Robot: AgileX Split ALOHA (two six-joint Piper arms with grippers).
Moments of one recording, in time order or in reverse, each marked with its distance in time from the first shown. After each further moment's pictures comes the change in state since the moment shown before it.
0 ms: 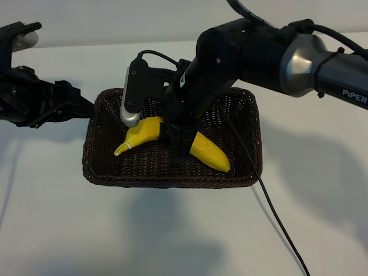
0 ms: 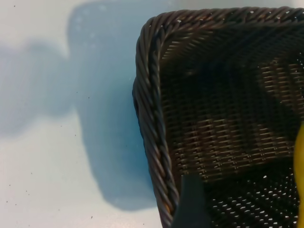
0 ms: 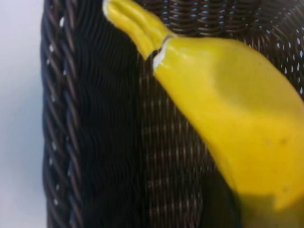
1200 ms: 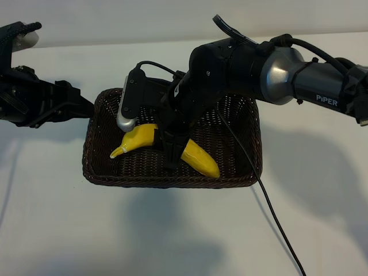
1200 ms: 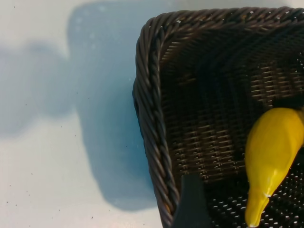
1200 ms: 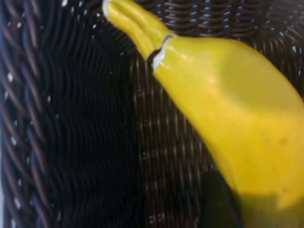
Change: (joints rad) left arm 0.000 0.000 0.000 -0.001 0.000 0.002; right arm 0.000 0.080 0.000 0.055 -0.077 -0.005
